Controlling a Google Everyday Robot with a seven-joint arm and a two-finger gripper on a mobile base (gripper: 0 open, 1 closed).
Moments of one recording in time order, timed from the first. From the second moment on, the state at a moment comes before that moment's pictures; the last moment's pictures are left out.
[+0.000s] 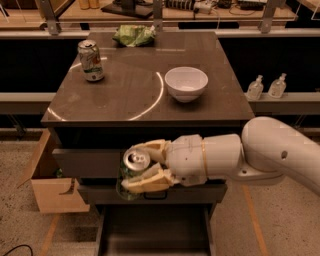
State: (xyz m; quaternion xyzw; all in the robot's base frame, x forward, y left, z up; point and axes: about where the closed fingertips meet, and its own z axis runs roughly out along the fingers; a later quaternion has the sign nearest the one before) arm 0.405 0.051 0.848 -0.56 0.57 0.39 0.46
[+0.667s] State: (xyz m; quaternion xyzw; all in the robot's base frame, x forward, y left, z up) arm 0.389 0.049 0.784 -0.58 0.59 0.35 0.44
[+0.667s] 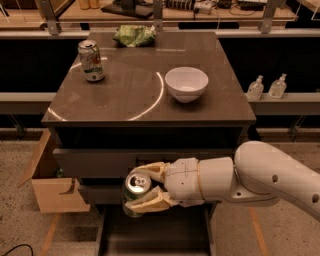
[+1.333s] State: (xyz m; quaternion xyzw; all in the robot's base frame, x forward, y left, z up) arm 0.397 0.028 0.723 -0.61 0.58 0.33 0.43
